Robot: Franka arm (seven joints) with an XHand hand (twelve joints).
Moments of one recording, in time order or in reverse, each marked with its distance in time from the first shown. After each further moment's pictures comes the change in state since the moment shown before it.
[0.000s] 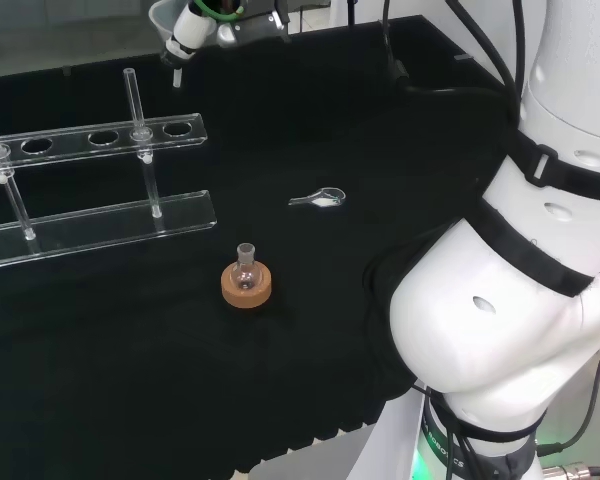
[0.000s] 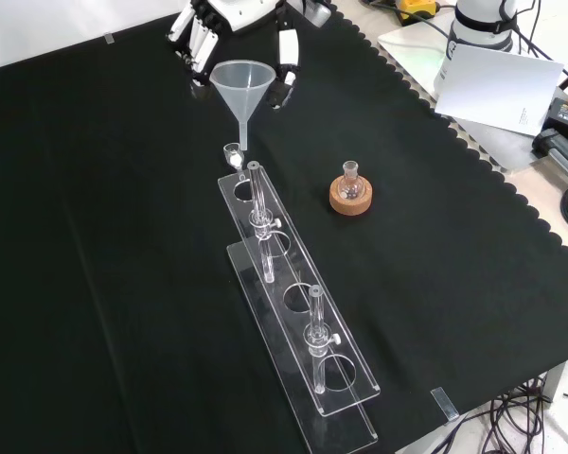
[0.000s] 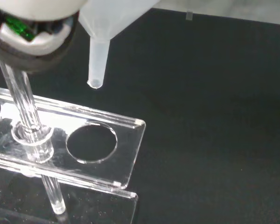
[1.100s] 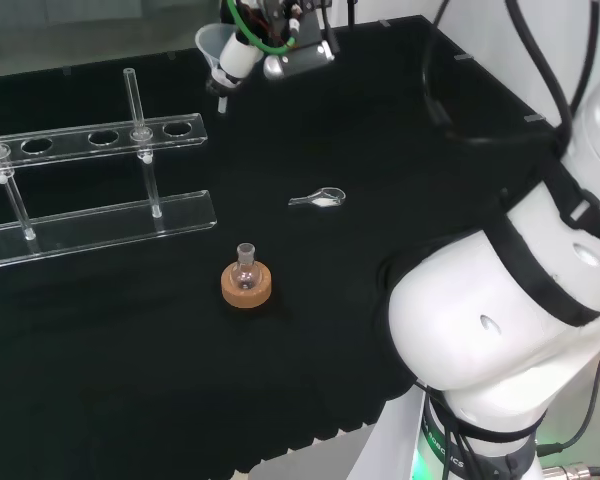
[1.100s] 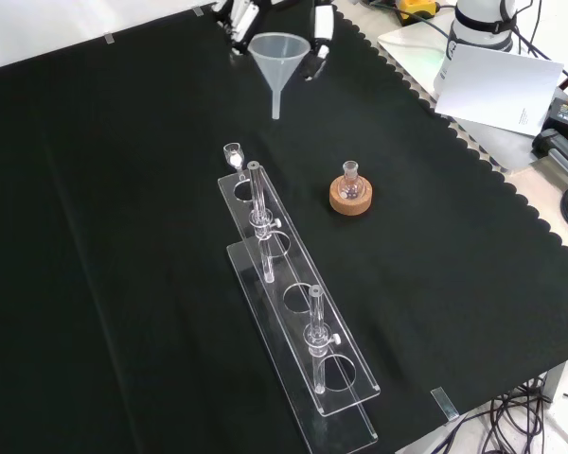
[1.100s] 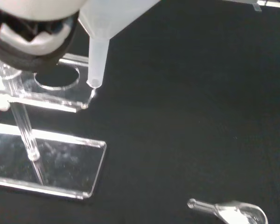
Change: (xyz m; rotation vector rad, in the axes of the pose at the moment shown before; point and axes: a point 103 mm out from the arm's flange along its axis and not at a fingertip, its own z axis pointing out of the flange) arm -0.030 -0.086 0.019 0.012 -0.020 0.082
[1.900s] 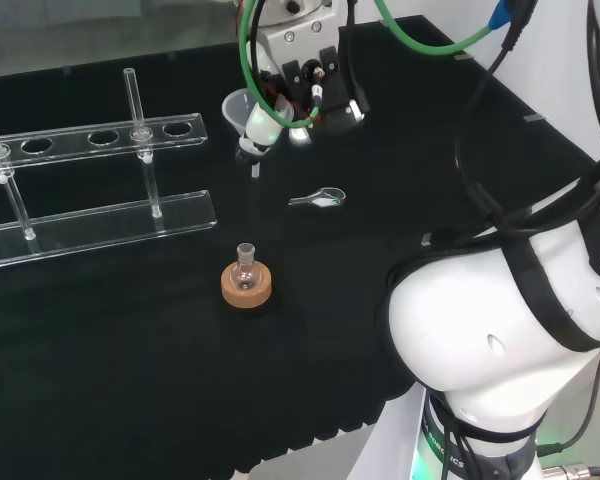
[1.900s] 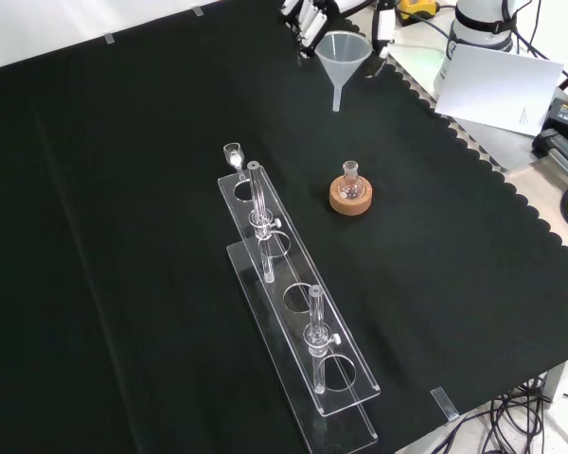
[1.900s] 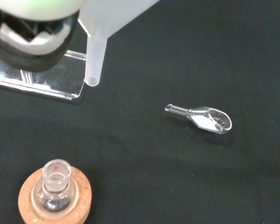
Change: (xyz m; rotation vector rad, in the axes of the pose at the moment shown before) arm 0.009 -0.093 0.042 0.101 -0.103 0.034
